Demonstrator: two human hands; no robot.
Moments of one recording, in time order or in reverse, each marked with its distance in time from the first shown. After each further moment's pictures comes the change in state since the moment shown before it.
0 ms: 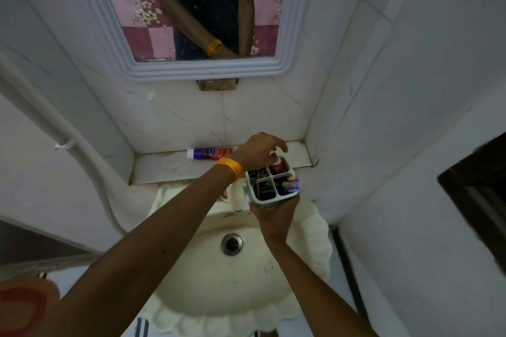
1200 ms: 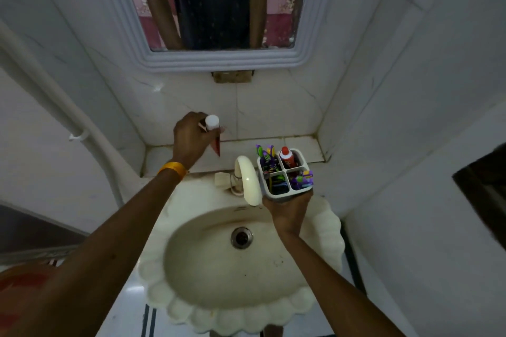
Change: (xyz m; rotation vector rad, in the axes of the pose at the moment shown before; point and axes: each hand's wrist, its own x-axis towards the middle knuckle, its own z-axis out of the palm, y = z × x) left_hand -0.093 -0.117 -0.029 -0.178 0.766 -0.449; right_hand 0.004 -0.003 0.000 0.046 -0.033 -0.005
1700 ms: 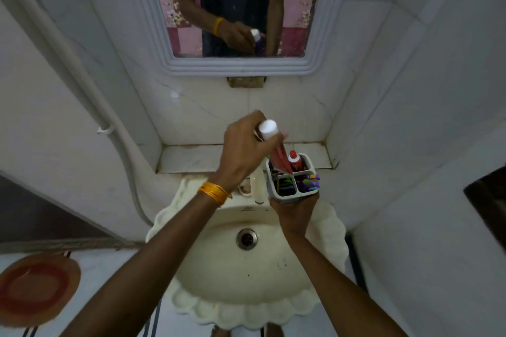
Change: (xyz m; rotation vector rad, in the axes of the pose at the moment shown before) left_hand -0.064 0.135 -0.021 -0.188 -0.064 0.117; right_hand 0.010 0.033 0.003 -0.052 0.039 -0.028
